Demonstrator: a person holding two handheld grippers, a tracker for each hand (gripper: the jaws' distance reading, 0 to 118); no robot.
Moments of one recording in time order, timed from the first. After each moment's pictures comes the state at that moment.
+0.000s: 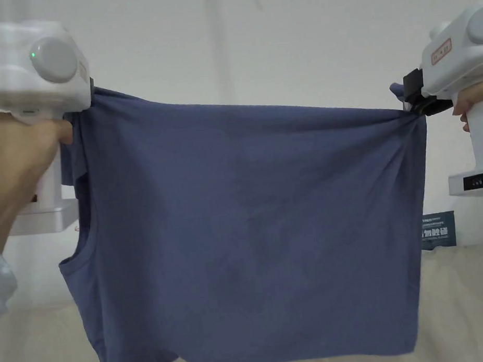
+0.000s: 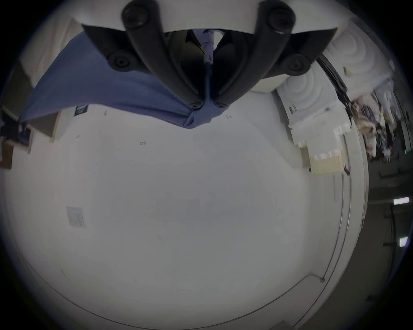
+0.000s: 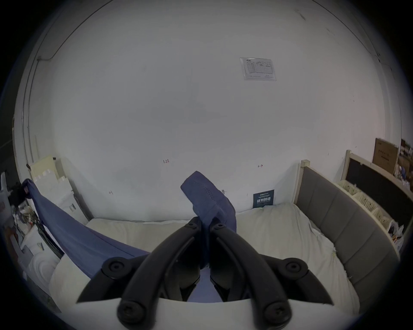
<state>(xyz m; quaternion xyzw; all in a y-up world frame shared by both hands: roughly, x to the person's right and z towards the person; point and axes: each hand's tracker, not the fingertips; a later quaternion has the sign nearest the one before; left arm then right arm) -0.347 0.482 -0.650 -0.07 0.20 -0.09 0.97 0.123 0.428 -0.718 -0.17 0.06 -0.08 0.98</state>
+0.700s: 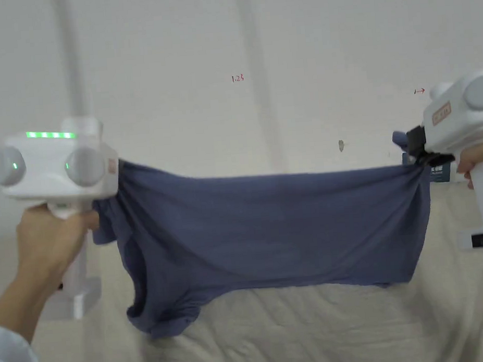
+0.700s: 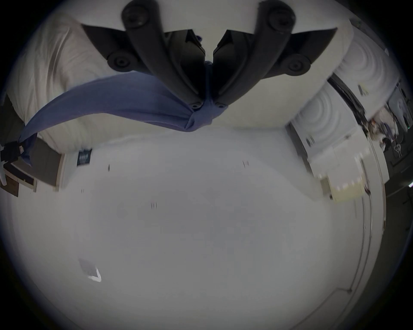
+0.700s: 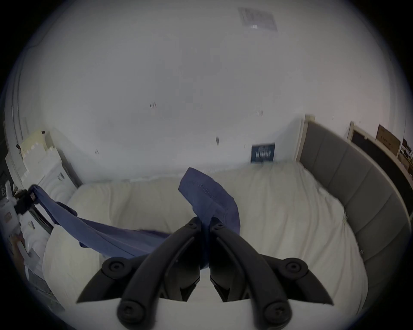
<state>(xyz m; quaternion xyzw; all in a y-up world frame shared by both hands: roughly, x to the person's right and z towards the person) -0.360 0.242 -0.678 -0.22 0.14 -0.06 0.96 0.120 0.236 -0.739 -0.32 0.05 -0.06 0.94</state>
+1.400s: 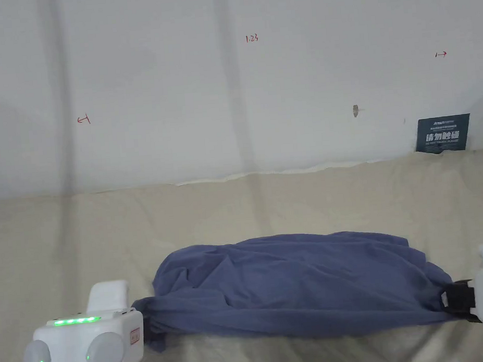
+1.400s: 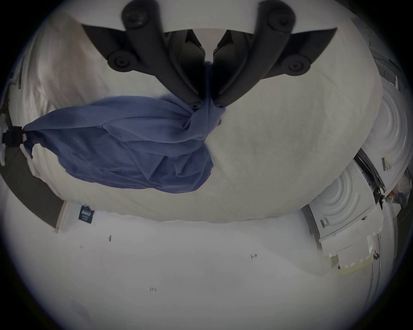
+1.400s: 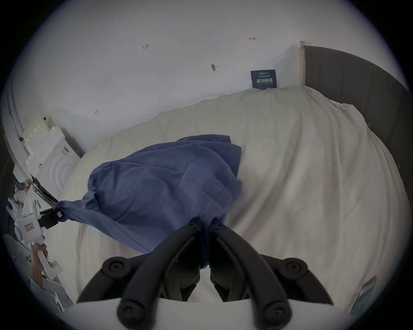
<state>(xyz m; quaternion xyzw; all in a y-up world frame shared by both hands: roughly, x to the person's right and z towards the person) -0.362 0.037 -0.536 -0.35 0.12 0.01 0.93 0.147 0.042 -0.587 -0.38 0.08 -0.12 0.91</state>
